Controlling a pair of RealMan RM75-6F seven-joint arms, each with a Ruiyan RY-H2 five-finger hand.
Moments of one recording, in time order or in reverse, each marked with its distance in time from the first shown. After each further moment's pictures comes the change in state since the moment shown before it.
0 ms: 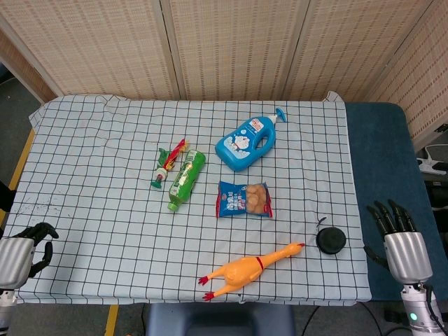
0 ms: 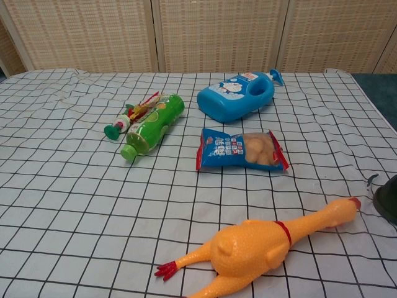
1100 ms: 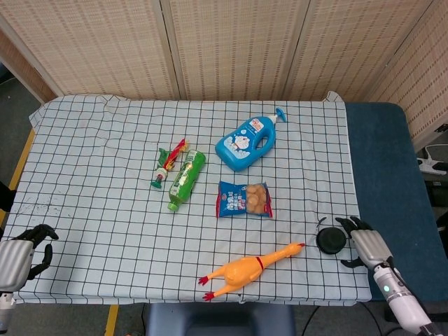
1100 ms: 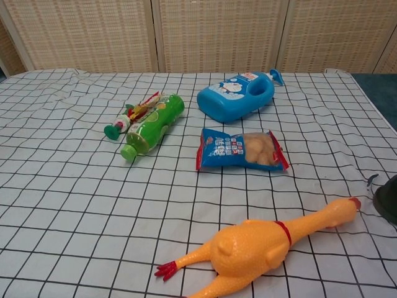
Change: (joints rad) left arm 0.008 0.013 0.008 -0.014 0.003 -0.005 -0.015; right arm 0.217 0.005 -0.003 -0.006 0.335 -0.643 0.065
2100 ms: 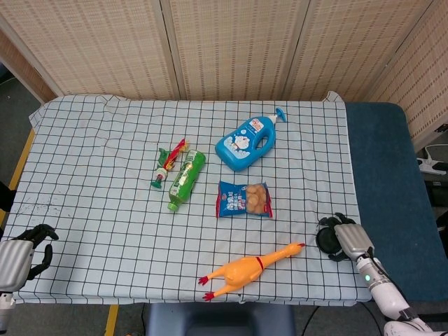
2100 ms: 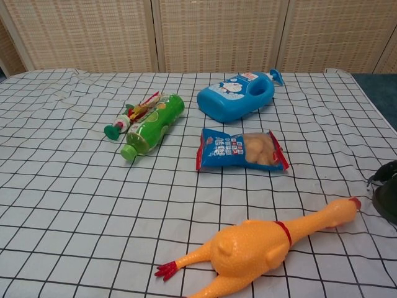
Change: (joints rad) left arm 0.000 0.003 0.001 -0.001 0.002 -0.005 -0.002; right arm 0.076 -0.070 -0.007 0.016 0.106 -0.045 -0.127
